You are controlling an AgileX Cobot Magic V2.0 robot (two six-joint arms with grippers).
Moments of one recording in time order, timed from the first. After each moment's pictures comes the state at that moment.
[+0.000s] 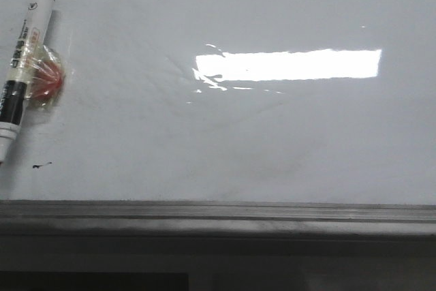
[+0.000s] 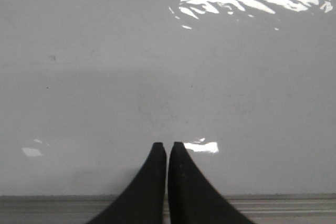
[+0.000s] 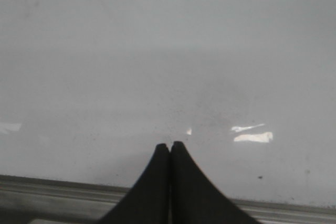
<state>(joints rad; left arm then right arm) -0.01 -0.01 0.01 -0.06 0.33 0.08 0.04 -0.01 0.01 -0.01 0.34 0.03</state>
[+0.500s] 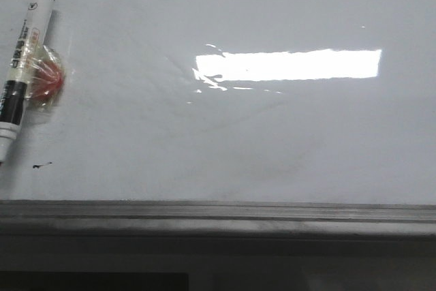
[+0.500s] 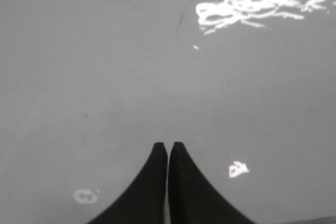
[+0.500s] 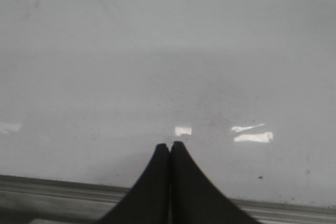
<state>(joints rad) -0.01 -0.01 0.01 0.11 0.21 0.10 0.04 -0.01 0.01 -0.01 0.34 0.03</state>
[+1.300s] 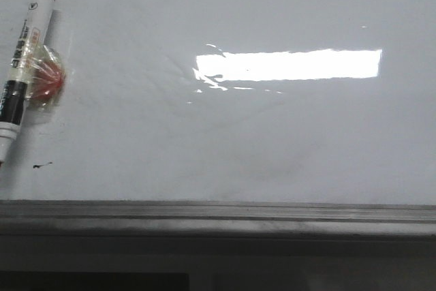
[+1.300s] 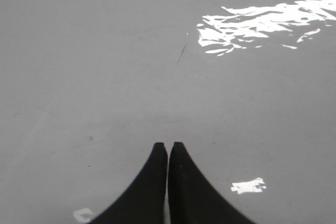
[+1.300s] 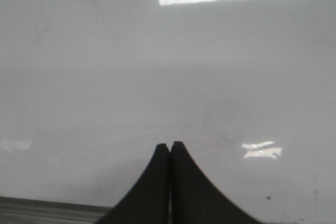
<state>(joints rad) -0.01 -0.01 0.01 0.11 0.16 0.10 0.04 -0.01 0.02 0.02 0.27 0.03</state>
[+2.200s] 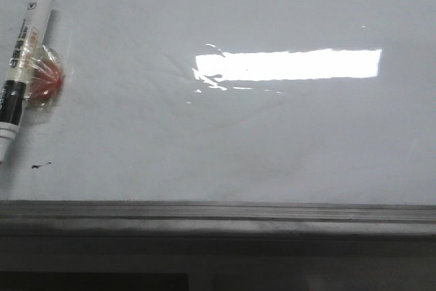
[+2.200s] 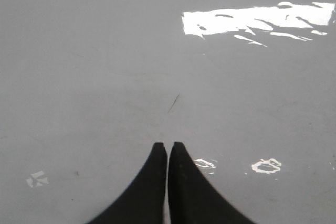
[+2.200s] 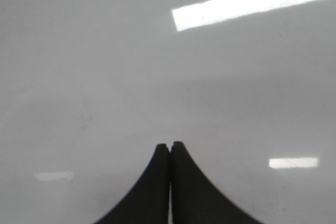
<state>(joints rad) -0.01 0.19 -0.24 -0.08 0.32 0.10 0.04 0.11 -0.11 0.16 0.22 0.03</state>
